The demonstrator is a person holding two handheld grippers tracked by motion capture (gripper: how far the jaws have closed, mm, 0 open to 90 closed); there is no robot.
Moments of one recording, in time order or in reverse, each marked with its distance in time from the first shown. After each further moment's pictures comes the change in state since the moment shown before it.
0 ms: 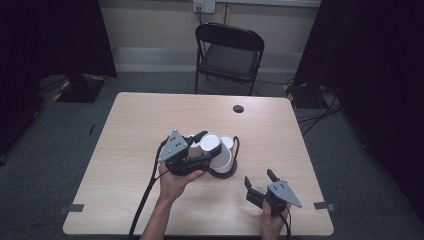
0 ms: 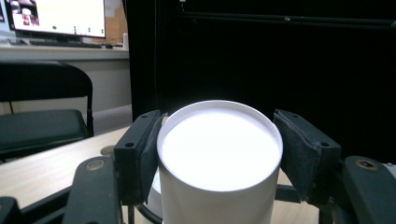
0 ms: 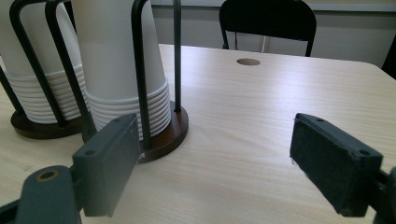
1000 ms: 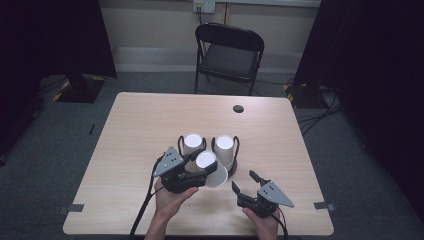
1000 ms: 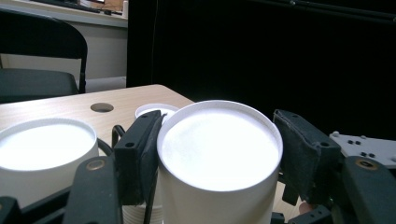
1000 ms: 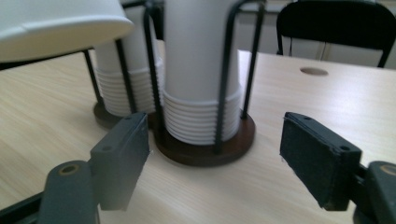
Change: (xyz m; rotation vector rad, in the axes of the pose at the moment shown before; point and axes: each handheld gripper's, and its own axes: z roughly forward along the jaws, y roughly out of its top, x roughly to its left) left arm -0.014 -0.028 -0.023 0.076 0.002 -0.104; right arm 0.025 0.001 0.003 -0.045 0.250 -0.039
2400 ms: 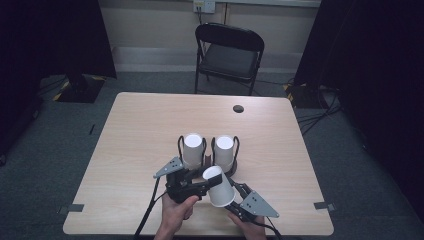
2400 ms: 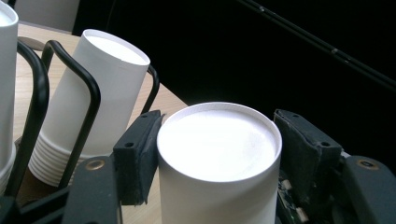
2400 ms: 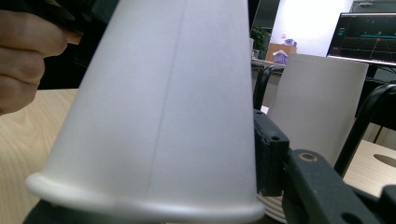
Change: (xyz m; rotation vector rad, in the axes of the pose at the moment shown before) left arm 0.003 -0.038 0.010 0.038 -0.185 -0.286; right arm 0.039 -0.001 0.013 -0.192 0.182 -0.176
